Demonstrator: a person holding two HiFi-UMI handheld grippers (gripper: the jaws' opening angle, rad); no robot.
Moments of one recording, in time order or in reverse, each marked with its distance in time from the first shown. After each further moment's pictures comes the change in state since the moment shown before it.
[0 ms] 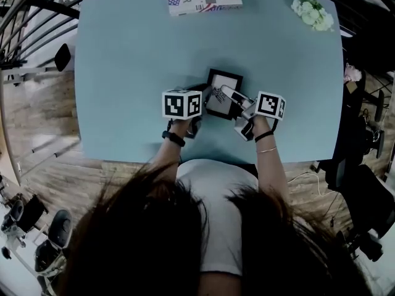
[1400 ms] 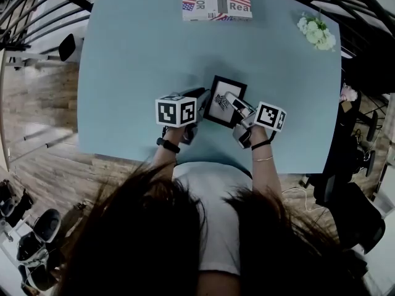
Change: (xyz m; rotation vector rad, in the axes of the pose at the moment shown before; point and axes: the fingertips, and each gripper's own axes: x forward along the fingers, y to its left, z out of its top) left arm -0.036 -0.007 0.019 -0.044 -0.137 -0.044; right arm -0.002 0.020 0.004 -0.122 -0.007 -0.018
